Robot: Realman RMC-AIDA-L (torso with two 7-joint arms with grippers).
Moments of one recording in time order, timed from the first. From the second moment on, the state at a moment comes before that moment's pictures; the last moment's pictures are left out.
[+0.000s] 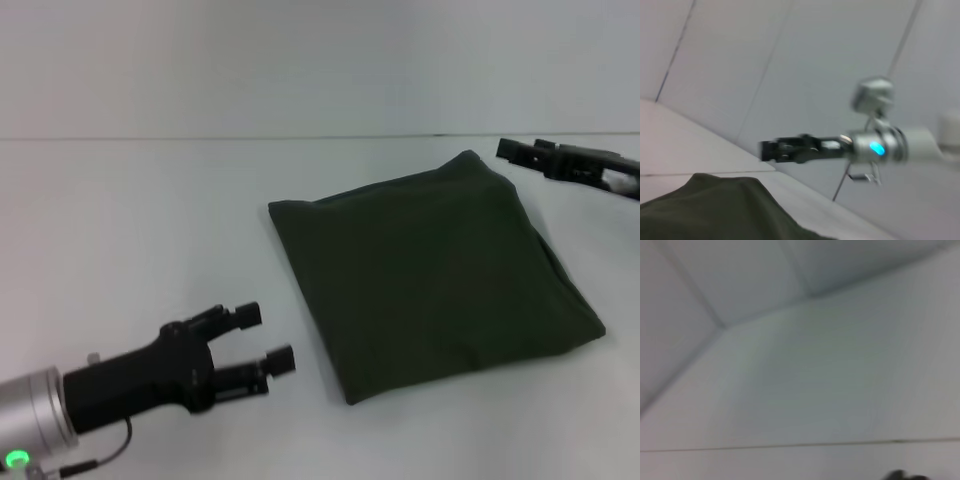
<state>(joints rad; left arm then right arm) -0.38 -2.15 0.56 0.47 1.91 1.69 -1.26 0.56 2.06 -0.89 -0.71 -1.77 -0.93 1.88</state>
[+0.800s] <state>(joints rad) -0.68 -2.06 0.62 0.46 2.03 1.28 -2.09 0.24 2.09 -0.87 -0.51 -1.65 -1.44 0.97</state>
